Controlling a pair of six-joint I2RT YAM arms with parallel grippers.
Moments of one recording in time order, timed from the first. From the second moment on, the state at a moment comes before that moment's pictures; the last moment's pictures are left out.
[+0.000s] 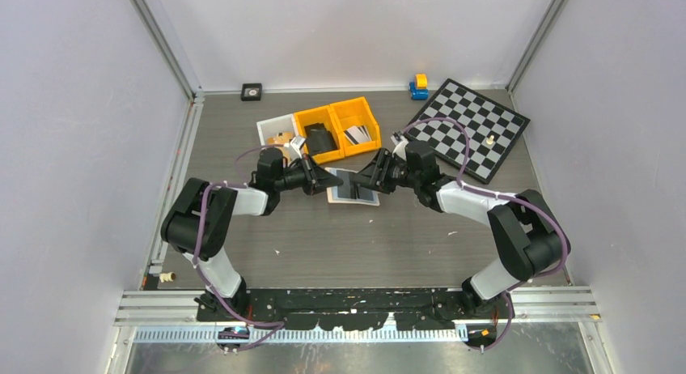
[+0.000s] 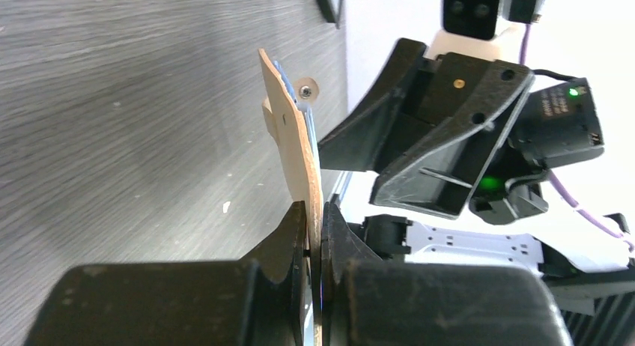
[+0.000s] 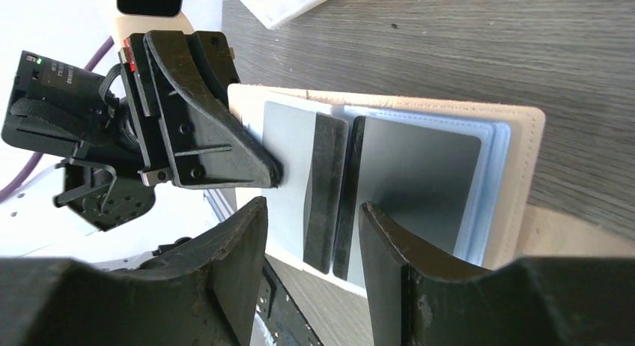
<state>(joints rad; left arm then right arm) -0.34 1.71 0.67 0.71 0.81 -1.12 0.47 1.55 0.76 0.33 -0.50 0.90</state>
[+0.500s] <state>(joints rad) -0.33 1.74 0.66 0.92 0.87 -1.27 0.47 1.59 0.74 0.53 -0.60 1.00</state>
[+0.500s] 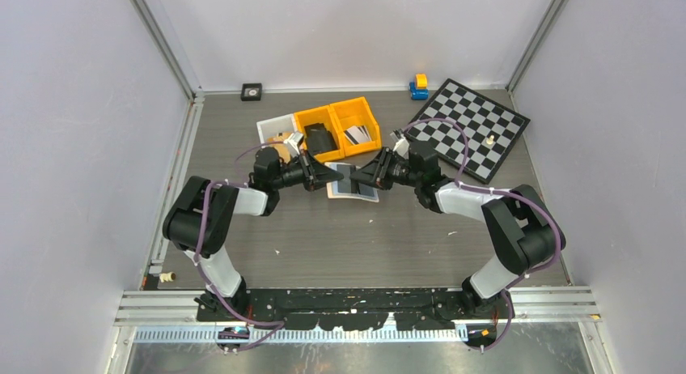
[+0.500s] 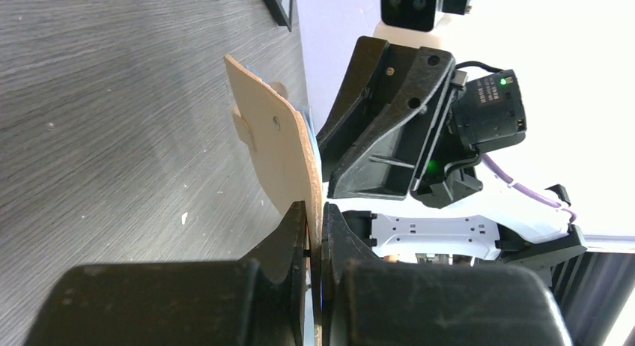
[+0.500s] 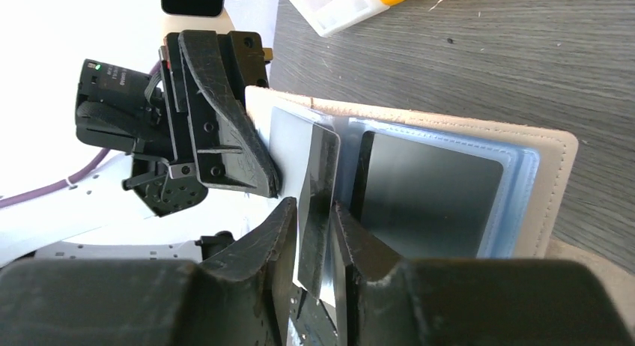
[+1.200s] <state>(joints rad) -0.27 1.79 0.57 1.24 0.87 -1.44 0.37 1.60 0.60 0.86 -0.65 1.18</state>
